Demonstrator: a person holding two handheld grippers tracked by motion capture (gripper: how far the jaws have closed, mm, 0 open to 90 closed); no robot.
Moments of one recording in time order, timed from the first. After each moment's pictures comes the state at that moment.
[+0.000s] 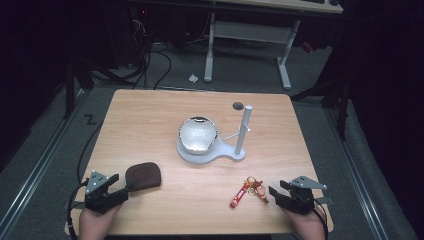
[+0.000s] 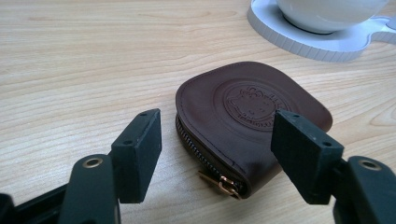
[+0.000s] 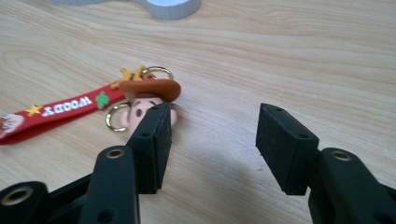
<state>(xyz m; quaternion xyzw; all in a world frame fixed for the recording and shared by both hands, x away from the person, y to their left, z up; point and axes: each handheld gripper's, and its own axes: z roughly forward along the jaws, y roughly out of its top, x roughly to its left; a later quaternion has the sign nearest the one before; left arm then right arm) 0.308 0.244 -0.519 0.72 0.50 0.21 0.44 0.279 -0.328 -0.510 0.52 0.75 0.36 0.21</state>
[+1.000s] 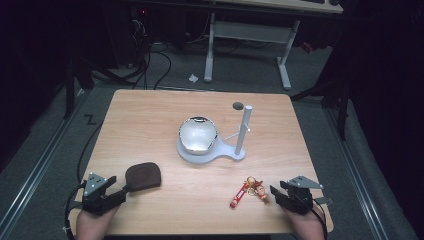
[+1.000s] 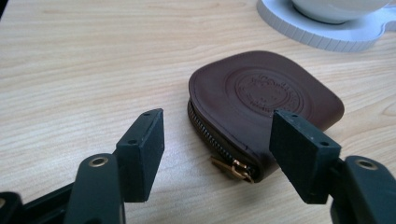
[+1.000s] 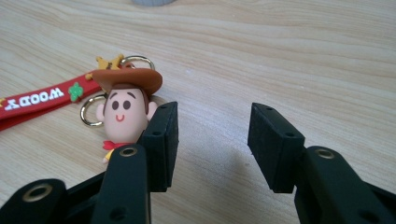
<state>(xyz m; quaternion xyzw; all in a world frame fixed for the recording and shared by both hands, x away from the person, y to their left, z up) 0.304 0.250 -0.521 0.72 0.51 0.21 0.43 0.282 -0.325 -0.516 0.53 0.75 0.33 0.23</state>
